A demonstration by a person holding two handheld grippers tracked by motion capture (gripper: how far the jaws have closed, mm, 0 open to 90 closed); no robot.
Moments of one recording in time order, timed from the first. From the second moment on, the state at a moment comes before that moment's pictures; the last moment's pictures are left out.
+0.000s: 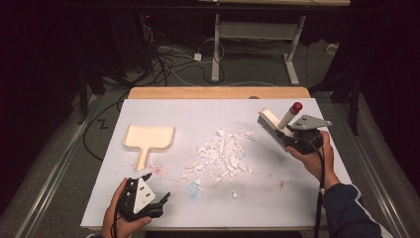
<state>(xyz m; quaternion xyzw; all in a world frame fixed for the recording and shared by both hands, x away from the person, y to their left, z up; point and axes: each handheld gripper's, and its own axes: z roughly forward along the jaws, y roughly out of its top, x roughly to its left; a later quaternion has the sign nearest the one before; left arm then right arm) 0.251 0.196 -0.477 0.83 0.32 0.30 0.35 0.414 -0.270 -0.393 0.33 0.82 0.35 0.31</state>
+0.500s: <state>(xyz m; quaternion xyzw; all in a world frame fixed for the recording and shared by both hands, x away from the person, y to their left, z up) 0.250 0.194 -0.478 0.84 0.31 0.30 0.34 0.464 -0.207 -0.421 0.30 0.85 0.23 0.36</state>
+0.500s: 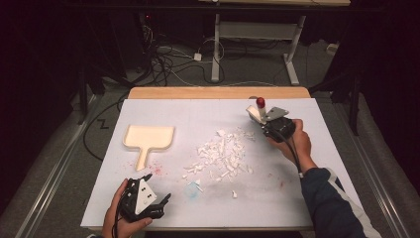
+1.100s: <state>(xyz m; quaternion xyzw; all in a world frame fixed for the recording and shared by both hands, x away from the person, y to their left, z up) 0.253 0.191 -0.480 0.84 0.30 0.29 0.35 0.453 -0.142 -0.440 0.19 0.89 0.30 0.29</state>
